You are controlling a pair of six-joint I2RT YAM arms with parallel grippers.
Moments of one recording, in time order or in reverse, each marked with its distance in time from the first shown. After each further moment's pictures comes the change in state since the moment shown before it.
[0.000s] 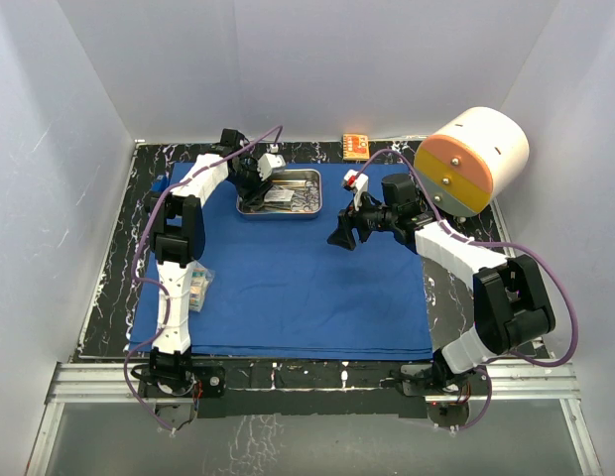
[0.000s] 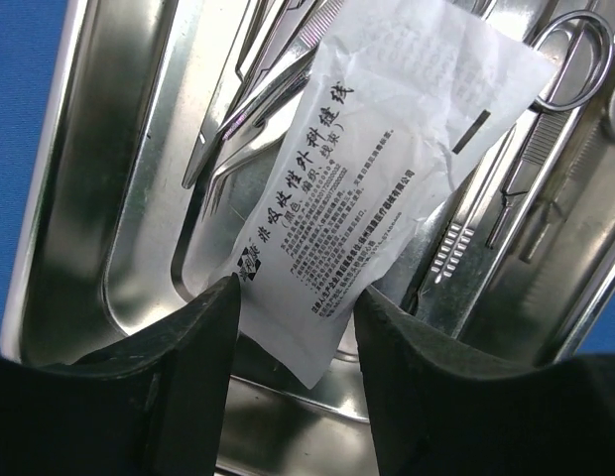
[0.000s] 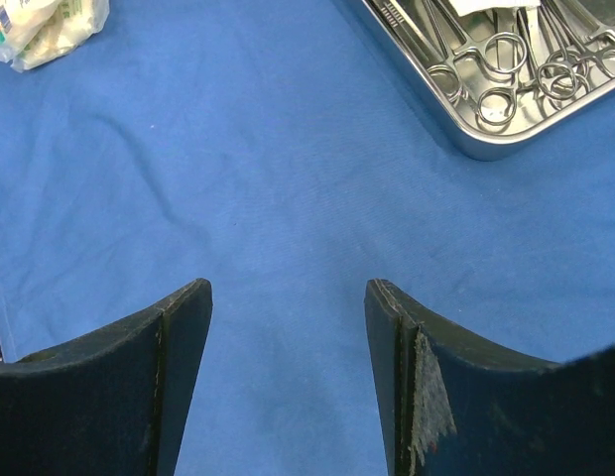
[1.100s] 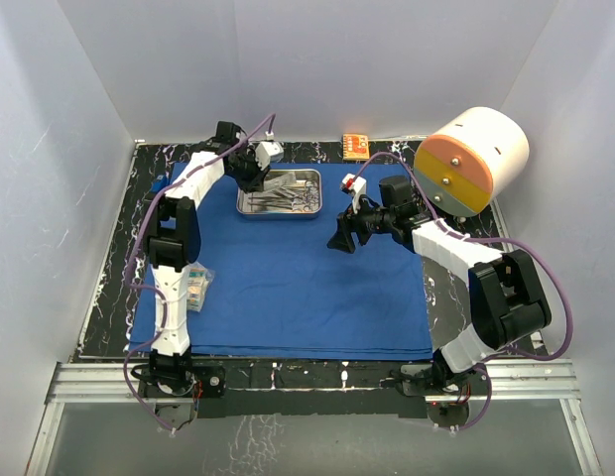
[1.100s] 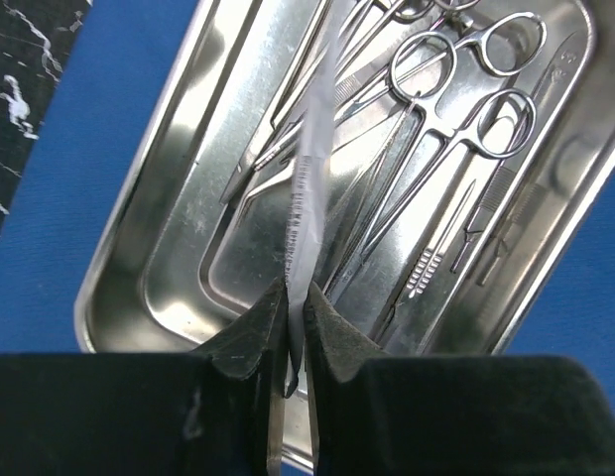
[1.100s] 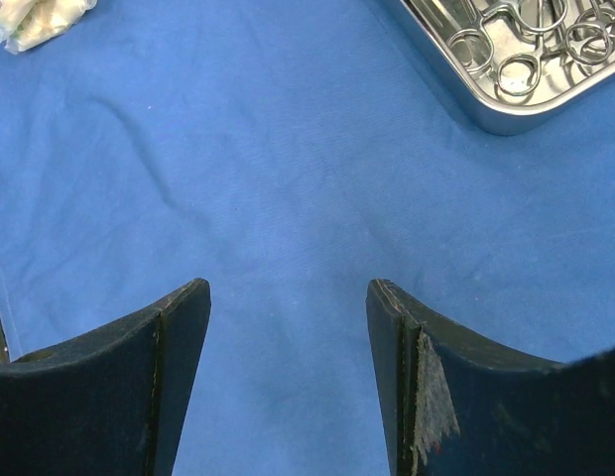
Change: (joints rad) left arm 0.000 -0.074 -0.042 0.078 0.036 -0.132; right arm 0.000 0.033 0.000 -0.022 -0.007 -0.002
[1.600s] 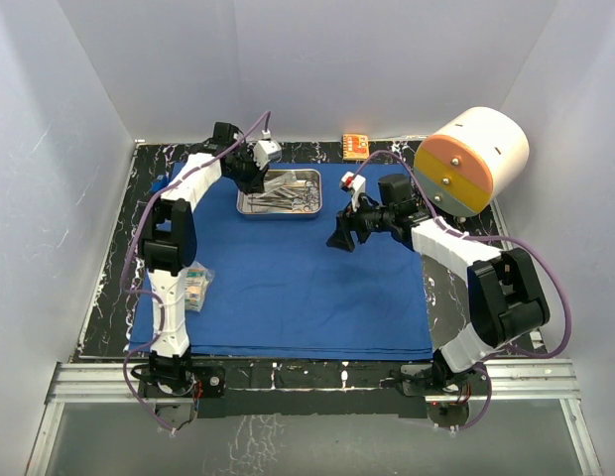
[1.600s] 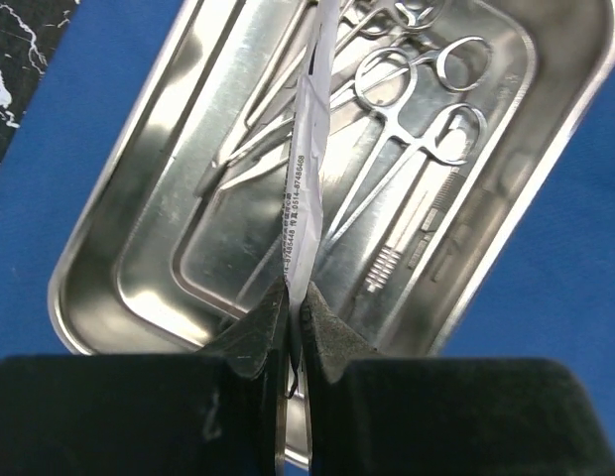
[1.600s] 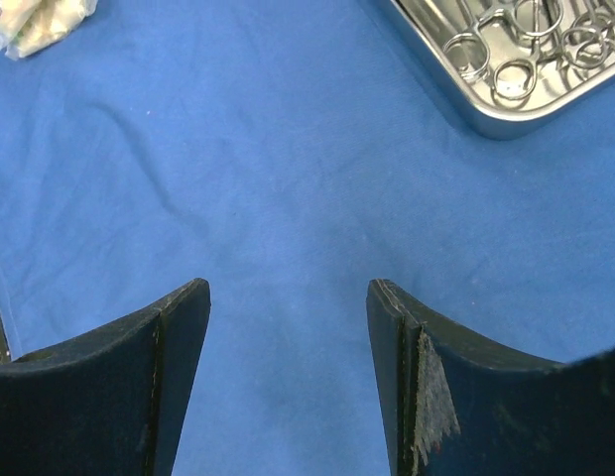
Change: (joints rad) left arm 0.000 -0.066 -0.072 0.040 0.023 -0.069; right arm 0.000 0.004 0.006 -0.004 0.001 0.004
